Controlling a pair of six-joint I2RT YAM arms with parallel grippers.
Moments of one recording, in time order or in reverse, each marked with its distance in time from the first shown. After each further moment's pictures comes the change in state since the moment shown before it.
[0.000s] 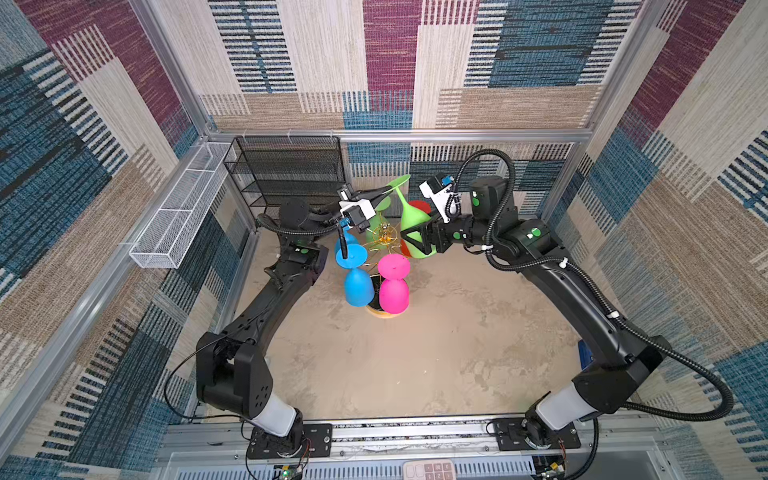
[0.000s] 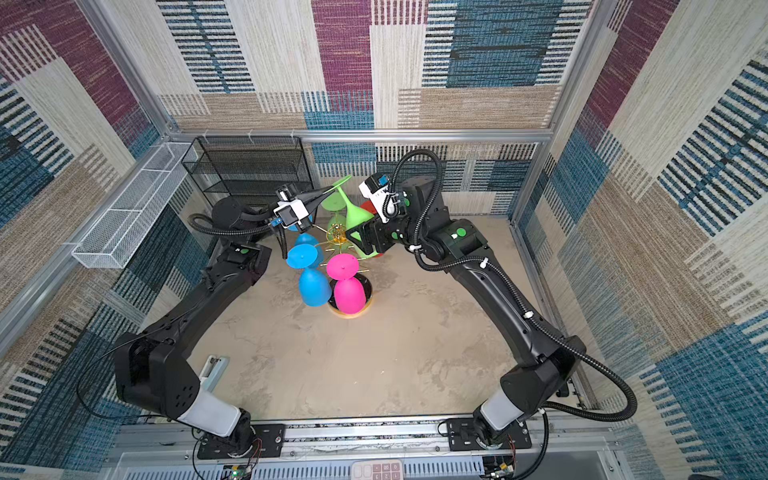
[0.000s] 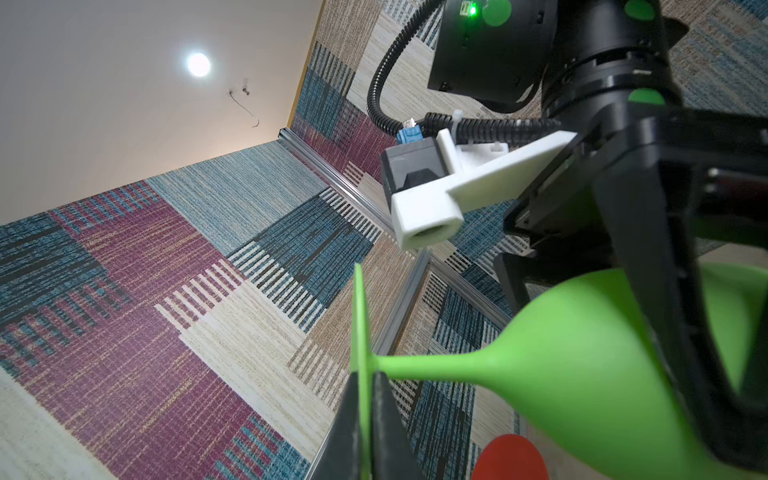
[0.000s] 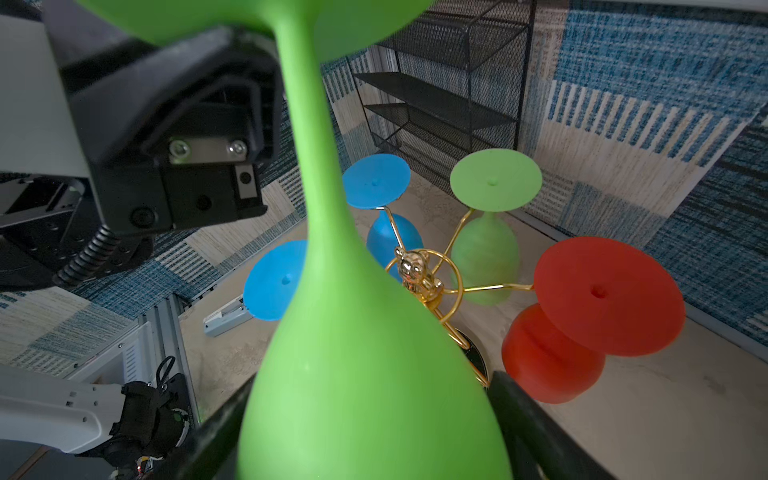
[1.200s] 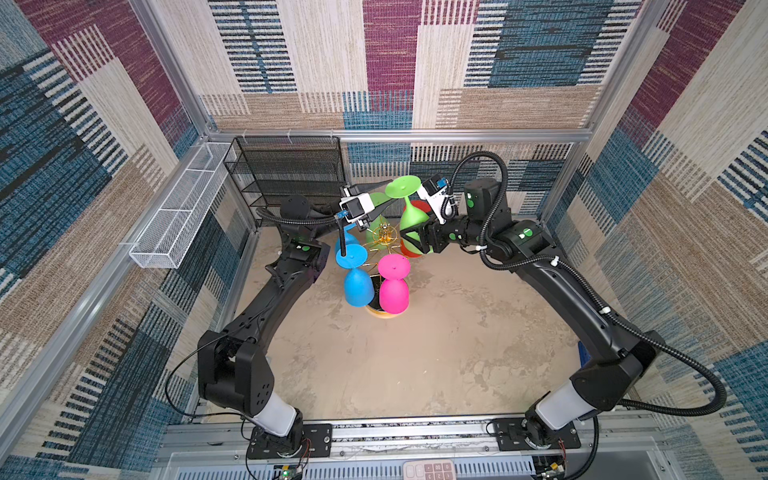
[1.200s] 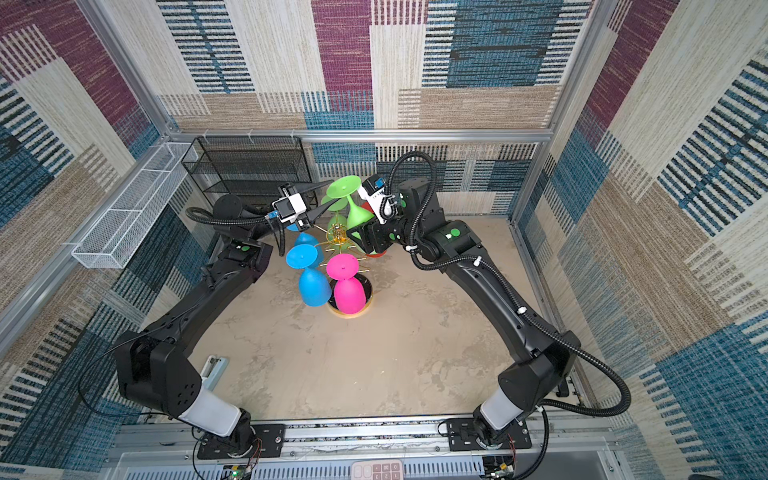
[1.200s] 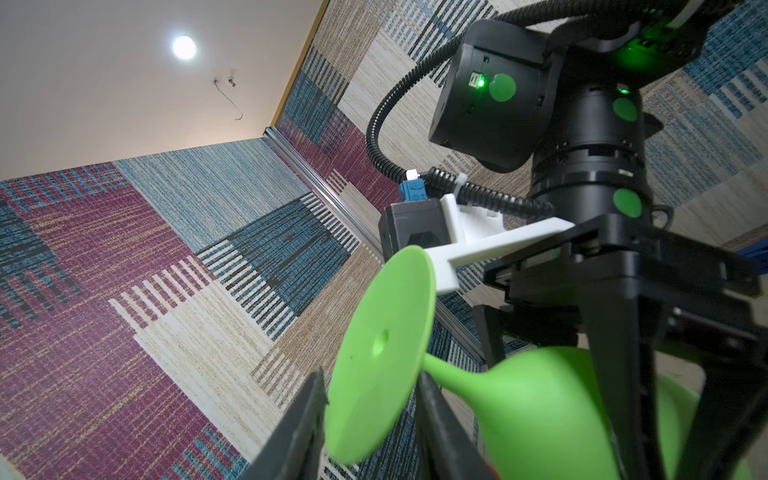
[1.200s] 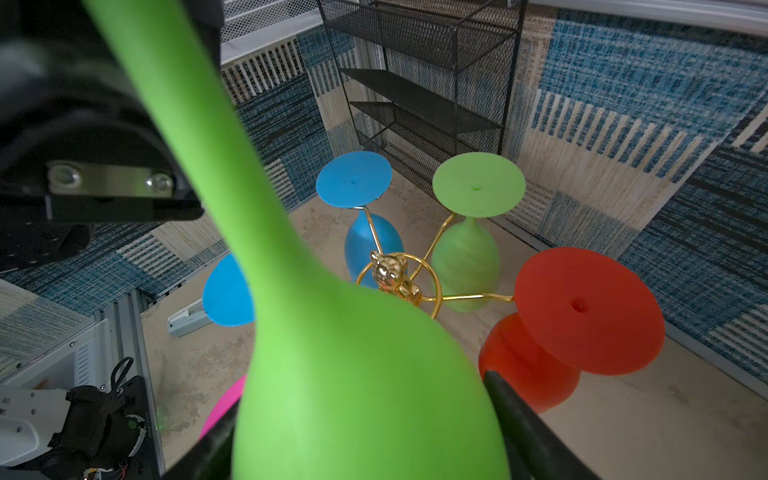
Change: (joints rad) left arm -0.005 0.017 0.043 -0.016 0.045 -0.116; right arm -0.005 0.027 -0.025 0.019 0.038 -0.082
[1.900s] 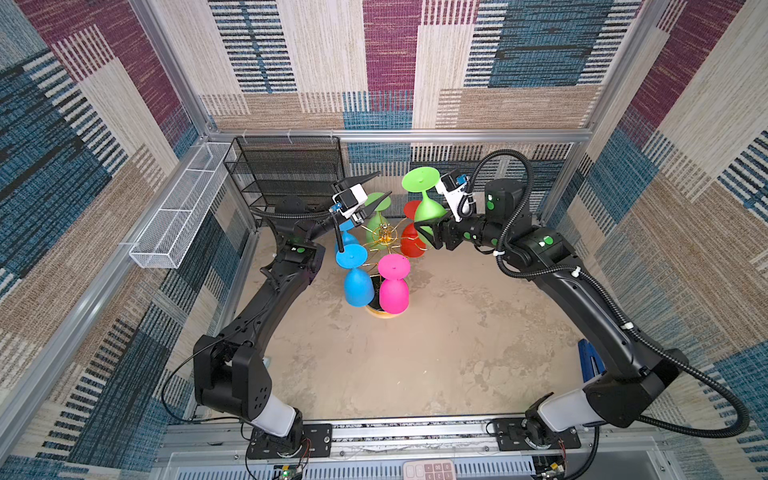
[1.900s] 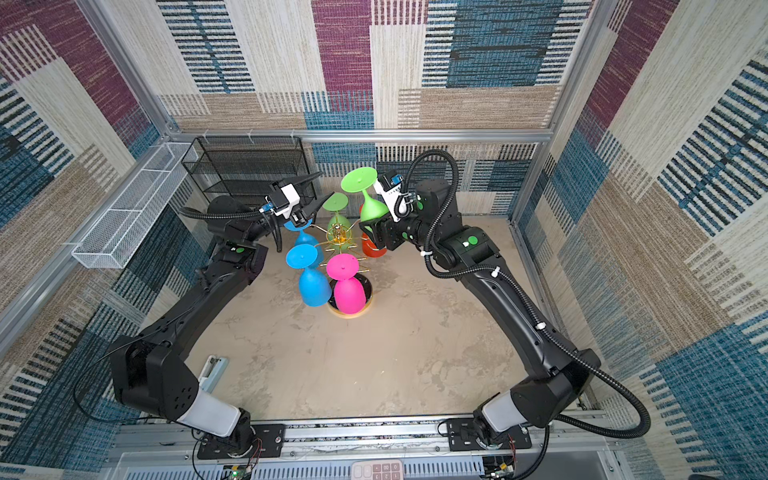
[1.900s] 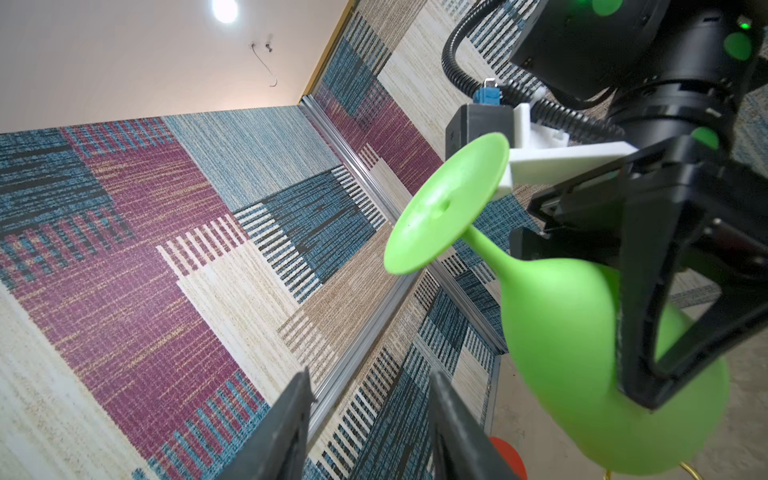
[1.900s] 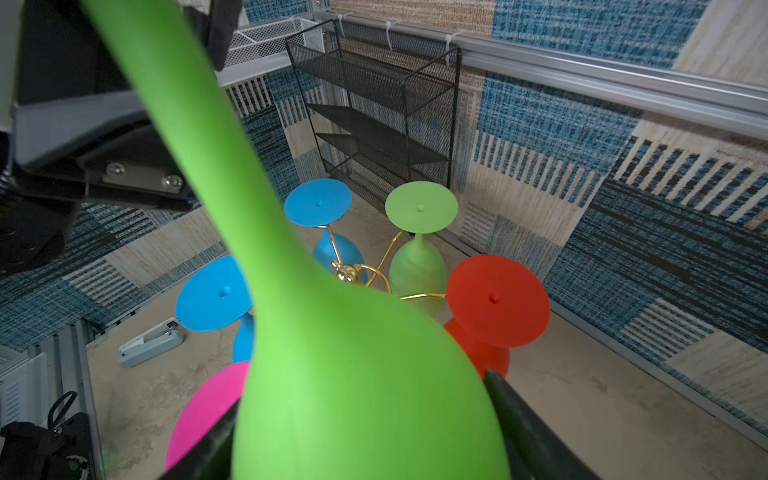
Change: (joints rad) left arm 0.023 -0.024 -0.022 -0.014 -0.090 -0.040; right arm -0.034 -0.098 -0.076 0.064 0.066 -0.021
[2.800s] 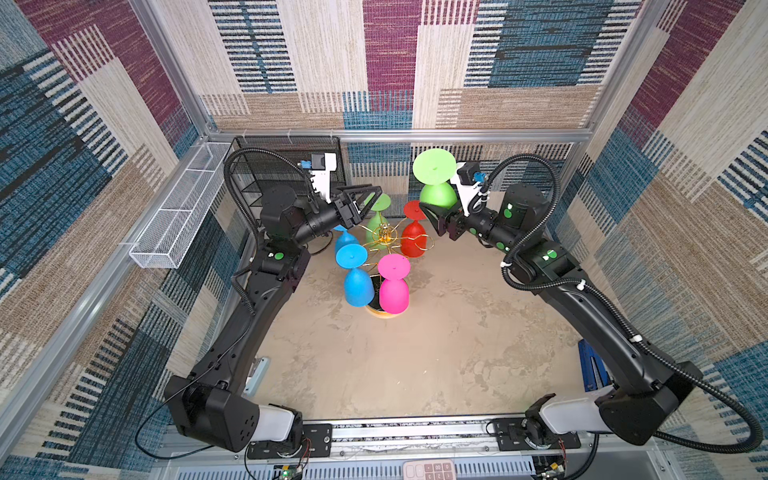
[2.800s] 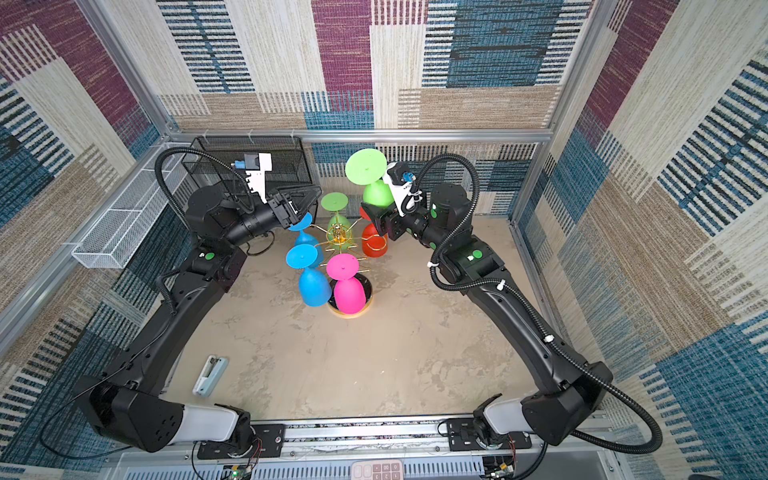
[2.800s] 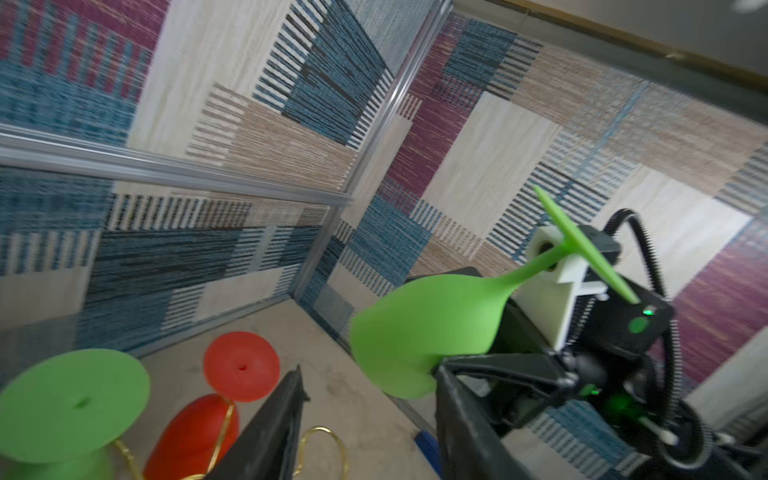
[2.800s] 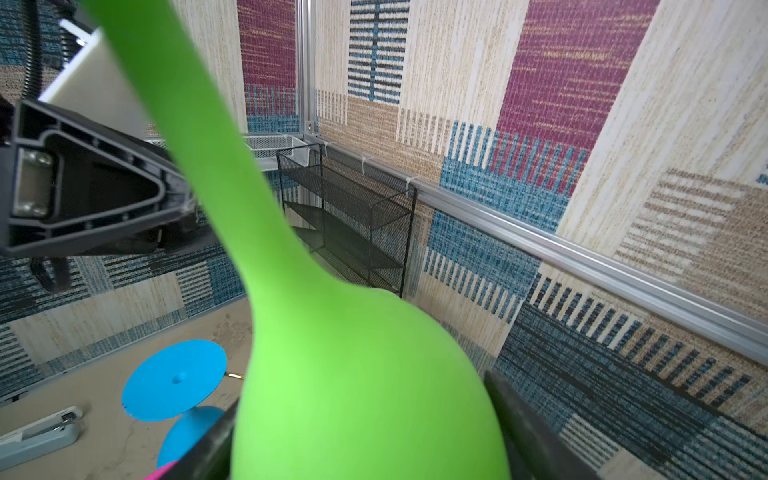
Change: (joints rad) left arm 0.013 -0.166 0.040 -0.559 -0.196 -0.904; right arm -0.003 -0.105 -0.146 0.335 0.076 -0.085
